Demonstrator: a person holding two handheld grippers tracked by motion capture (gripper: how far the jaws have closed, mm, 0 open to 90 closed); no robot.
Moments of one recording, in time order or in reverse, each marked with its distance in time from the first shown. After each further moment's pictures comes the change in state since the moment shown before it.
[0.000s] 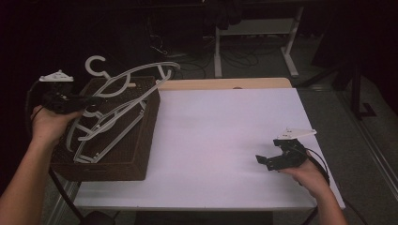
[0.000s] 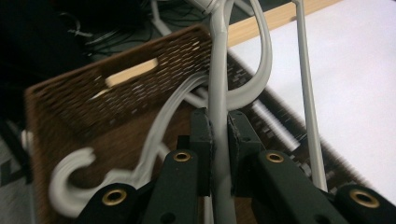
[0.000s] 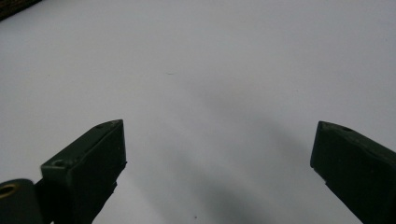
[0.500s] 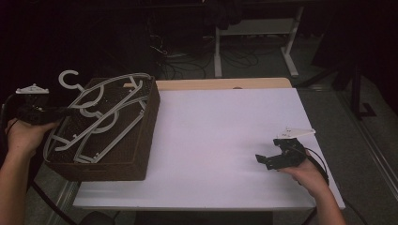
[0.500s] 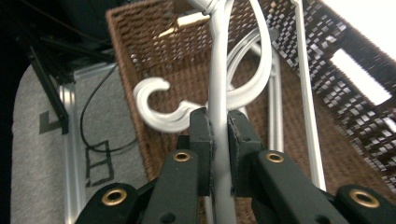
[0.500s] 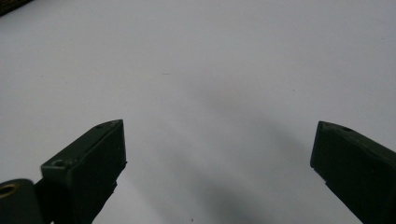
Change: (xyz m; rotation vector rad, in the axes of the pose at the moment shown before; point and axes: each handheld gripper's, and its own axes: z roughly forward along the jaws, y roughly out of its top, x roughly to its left) left arm 0.053 -0.050 -0.008 0.084 0.102 -0.084; right arm 0.000 0.001 0.002 0.005 -0.012 0.006
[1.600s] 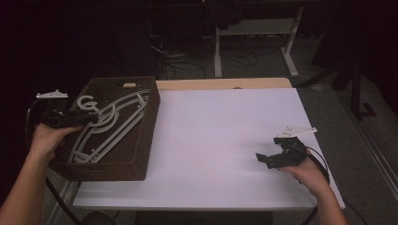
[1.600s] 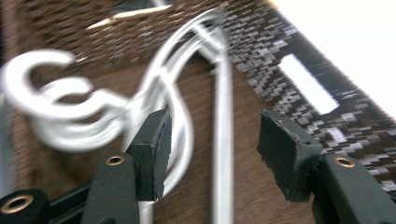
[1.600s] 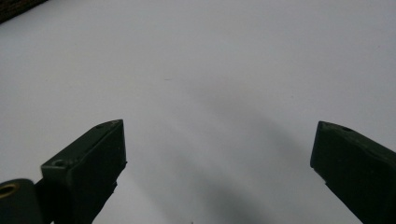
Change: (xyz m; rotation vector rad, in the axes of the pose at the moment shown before) left arm -0.030 -0.003 0.033 -0.051 -0.207 -0.056; right arm -0.001 0.004 -0.004 -0.009 0.004 -0.009
